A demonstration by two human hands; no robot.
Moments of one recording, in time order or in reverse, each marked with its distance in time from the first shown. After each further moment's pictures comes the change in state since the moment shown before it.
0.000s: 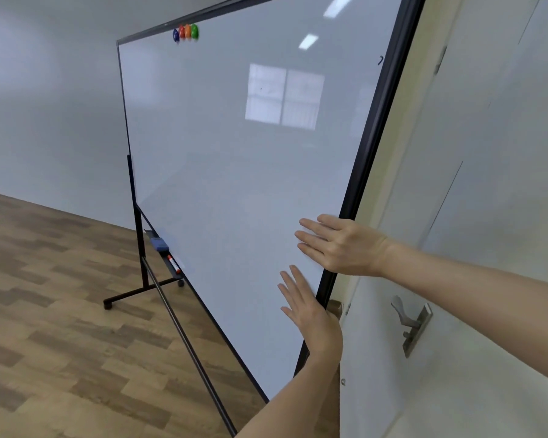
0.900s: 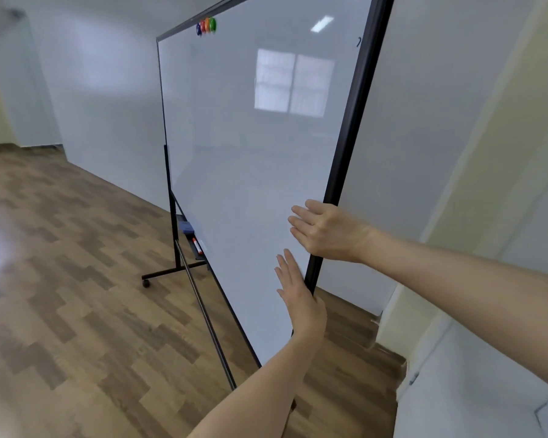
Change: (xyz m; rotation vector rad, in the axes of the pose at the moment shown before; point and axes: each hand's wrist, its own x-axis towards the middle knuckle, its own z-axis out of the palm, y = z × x) left_hand 0.305 -0.029 0.124 0.036 0.152 -0.054; right_hand 0.078 0.086 0.350 0.029 0.001 -0.086
